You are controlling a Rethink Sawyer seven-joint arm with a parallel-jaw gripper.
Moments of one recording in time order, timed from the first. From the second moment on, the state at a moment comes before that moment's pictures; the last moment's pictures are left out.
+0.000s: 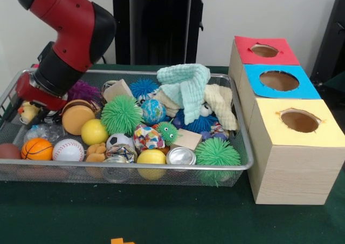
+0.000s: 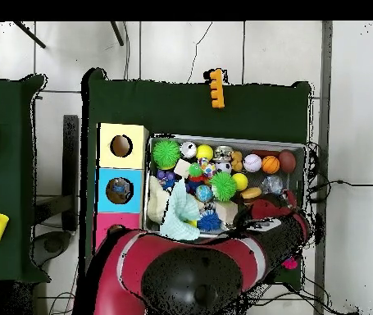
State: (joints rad) arm -0.13 0.06 -0.75 1.39 -0.17 -0.18 1.45
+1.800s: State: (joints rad) arm -0.84 -0.45 0.14 1.57 -0.50 0.26 1.45
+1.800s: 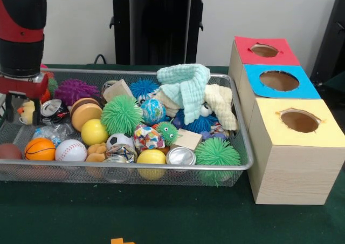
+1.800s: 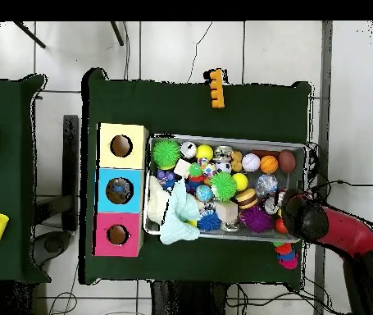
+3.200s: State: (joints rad) arm -0.82 -0.45 0.21 1.60 -0.50 0.26 1.45
